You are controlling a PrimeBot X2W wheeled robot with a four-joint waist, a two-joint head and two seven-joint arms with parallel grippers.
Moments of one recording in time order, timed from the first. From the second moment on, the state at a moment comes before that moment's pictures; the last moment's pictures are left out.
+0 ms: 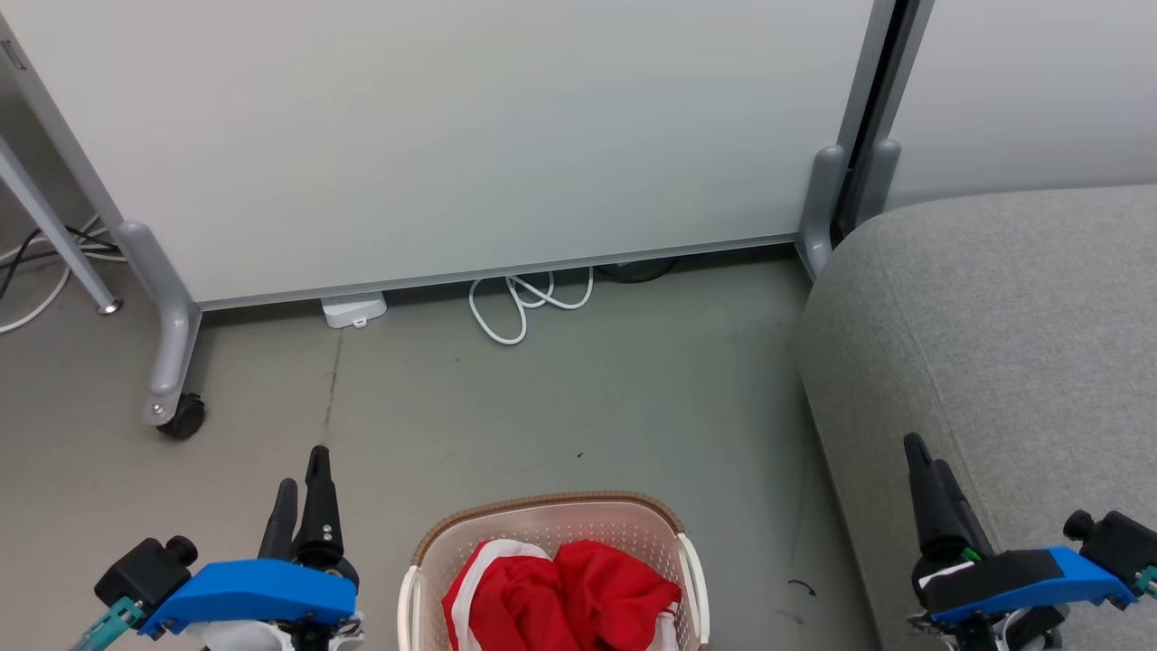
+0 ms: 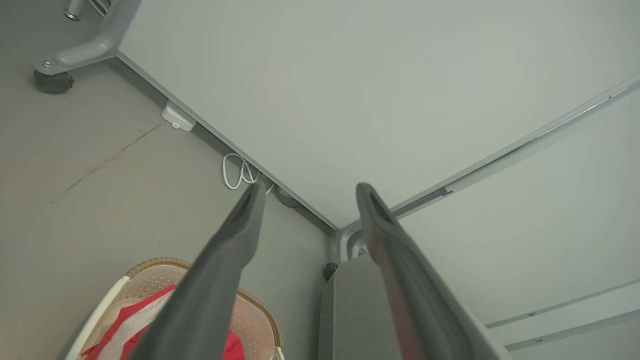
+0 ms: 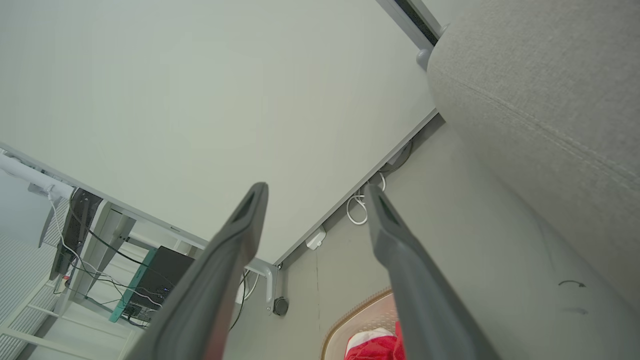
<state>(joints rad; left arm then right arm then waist) -0.05 0.06 -0.04 0.26 -0.99 -0.04 -0.05 -0.08 -0.04 -0.04 0.30 0.92 0.13 -0.05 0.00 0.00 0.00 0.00</state>
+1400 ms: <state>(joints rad) -0.06 0.09 -0.15 0.34 -0.48 -0.01 -0.17 -0.07 -0.04 0.00 0.29 0.39 0.13 -0.10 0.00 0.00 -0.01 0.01</state>
